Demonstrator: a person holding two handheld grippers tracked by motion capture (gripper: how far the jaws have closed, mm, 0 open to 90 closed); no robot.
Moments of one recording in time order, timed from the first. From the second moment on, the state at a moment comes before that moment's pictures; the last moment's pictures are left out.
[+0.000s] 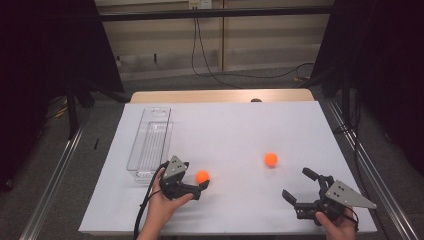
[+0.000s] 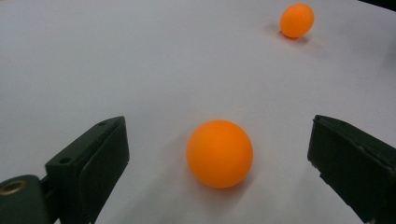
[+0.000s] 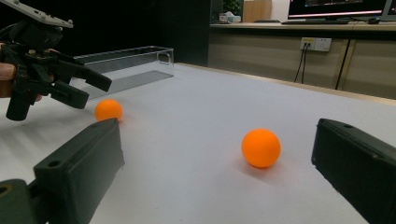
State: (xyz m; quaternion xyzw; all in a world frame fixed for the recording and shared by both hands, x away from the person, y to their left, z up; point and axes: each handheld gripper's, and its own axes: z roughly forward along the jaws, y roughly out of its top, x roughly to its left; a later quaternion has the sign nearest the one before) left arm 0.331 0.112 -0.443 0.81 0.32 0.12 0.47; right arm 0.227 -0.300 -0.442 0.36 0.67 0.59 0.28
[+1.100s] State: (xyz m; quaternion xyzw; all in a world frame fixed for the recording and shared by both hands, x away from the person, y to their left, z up) left arm 0.339 0.102 -0.443 0.83 0.33 0.11 0.44; right arm 0.226 -0.300 -0.441 0.36 0.67 0.59 0.28
